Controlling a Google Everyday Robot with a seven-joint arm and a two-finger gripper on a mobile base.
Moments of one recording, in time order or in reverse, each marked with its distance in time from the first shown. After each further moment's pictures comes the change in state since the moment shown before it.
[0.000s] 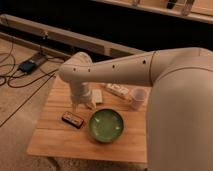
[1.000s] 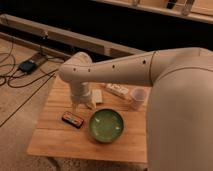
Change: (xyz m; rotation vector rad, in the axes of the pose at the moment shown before) arm 0.000 0.000 0.000 0.000 0.000 0.000
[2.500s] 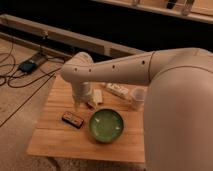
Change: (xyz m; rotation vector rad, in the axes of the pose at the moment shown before) arm -0.015 -0.014 0.012 0.027 -0.018 -0.014
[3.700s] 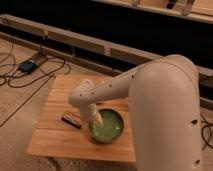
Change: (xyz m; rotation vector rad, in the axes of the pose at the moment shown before) arm 0.051 -0.014 0.117 0.066 0.084 0.003
